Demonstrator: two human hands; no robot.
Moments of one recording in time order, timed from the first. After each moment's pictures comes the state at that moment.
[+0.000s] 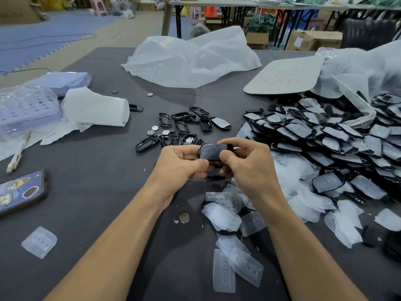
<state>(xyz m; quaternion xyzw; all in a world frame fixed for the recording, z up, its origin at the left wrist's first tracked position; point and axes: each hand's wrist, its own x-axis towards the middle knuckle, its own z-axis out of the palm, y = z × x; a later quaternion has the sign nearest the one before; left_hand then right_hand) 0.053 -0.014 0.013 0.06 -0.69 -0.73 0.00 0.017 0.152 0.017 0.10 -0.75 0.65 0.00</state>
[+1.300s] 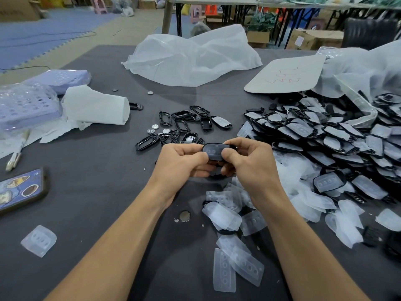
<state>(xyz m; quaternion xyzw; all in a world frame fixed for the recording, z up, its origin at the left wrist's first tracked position) 0.054 -0.009 0.018 0.07 -0.67 -0.73 0.02 0.015 0.151 0.019 0.07 -0.73 0.68 -0.02</state>
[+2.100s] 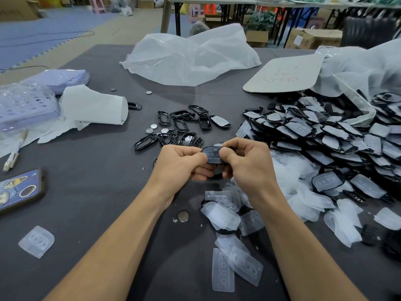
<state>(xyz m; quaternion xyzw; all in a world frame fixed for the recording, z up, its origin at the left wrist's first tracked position) 0.051 -0.007 0.015 0.10 -0.69 -0.72 0.00 0.013 0.150 0.015 0.08 -0.76 0.65 0.00</state>
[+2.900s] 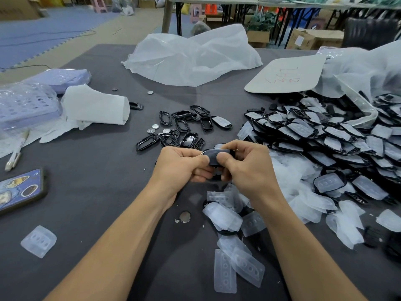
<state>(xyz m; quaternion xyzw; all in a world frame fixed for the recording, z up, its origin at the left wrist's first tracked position) 0.050 -0.008 0.014 0.14 -0.67 -0.73 0.00 0.016 0.150 0.013 0.10 -0.77 0.63 0.00</state>
